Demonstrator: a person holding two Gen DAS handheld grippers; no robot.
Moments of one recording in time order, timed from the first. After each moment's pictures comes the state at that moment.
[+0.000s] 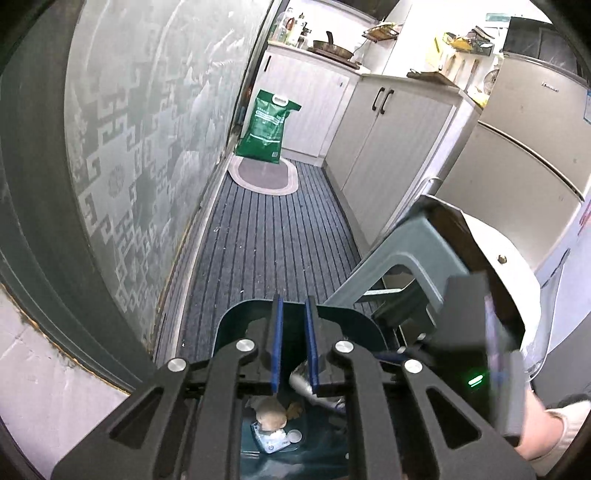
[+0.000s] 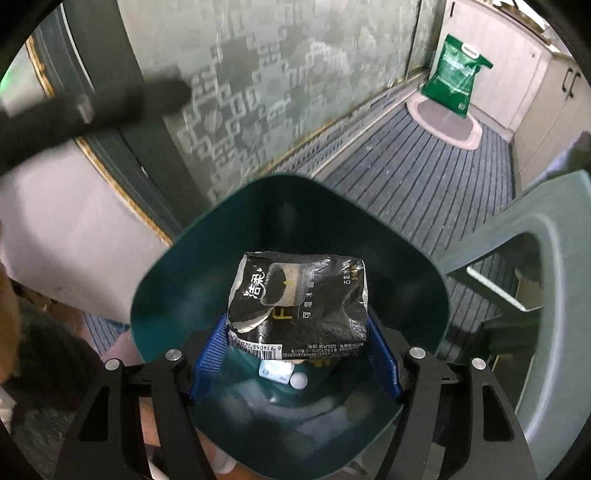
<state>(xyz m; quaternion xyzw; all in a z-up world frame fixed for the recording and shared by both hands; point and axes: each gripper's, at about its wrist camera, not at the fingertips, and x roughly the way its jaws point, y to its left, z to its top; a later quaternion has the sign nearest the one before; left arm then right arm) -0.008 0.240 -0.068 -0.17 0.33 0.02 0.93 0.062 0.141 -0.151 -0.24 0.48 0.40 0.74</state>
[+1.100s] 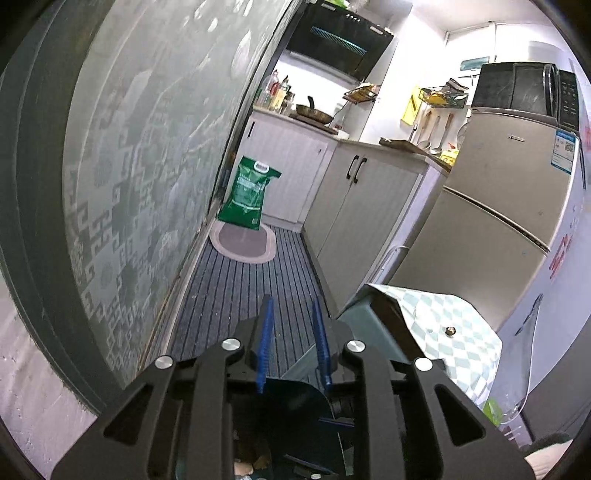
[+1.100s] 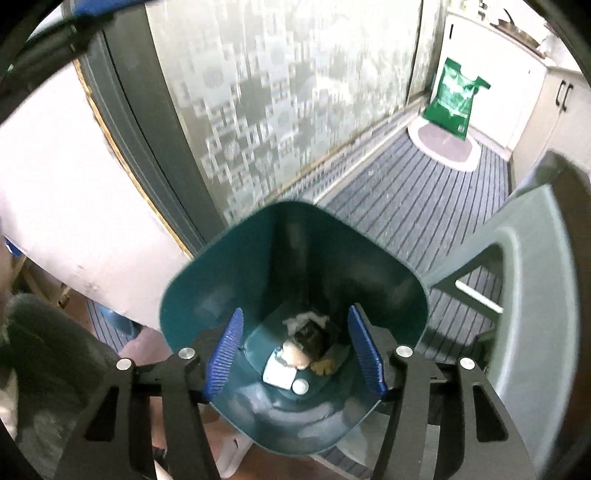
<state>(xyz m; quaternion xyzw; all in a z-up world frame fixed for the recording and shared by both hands) -0.019 0.215 0.011 -0.18 0.20 0.01 0.96 0.047 0.112 -0.097 -0.22 0.43 0.43 0.76</state>
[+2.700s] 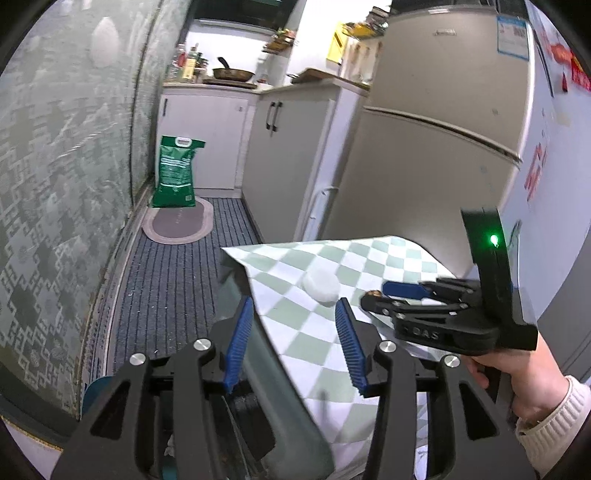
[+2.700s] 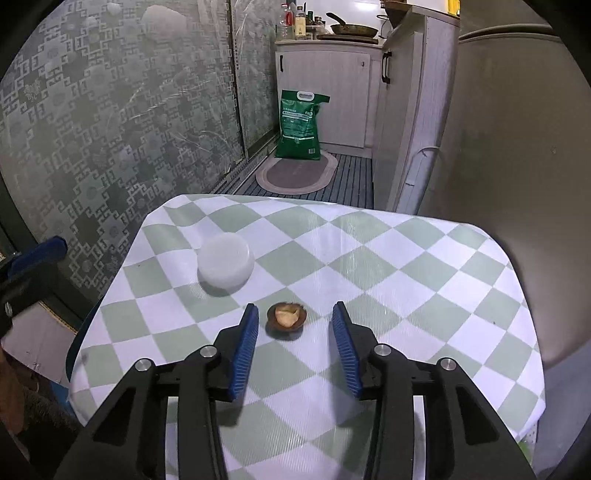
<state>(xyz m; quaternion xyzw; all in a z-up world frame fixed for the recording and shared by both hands) 0.069 0.054 0.004 -0.09 0.28 -0.09 0.95 0.178 -0.107 -0.027 -0.10 0.38 0.26 0.88</state>
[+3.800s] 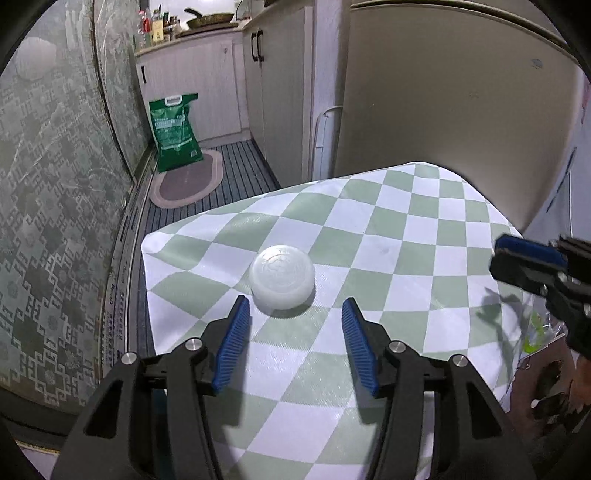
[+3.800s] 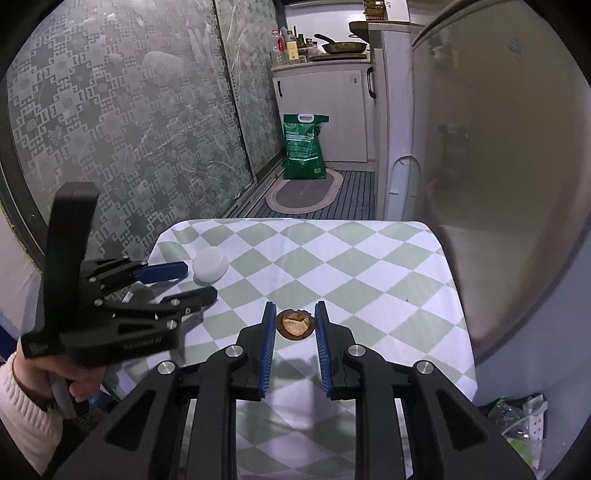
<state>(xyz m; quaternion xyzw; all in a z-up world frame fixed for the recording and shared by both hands) 0.159 -0.022 -0.032 0.01 0.42 -0.04 0.91 0.164 -0.195 0.001 -0.03 0.36 0.29 0.89</state>
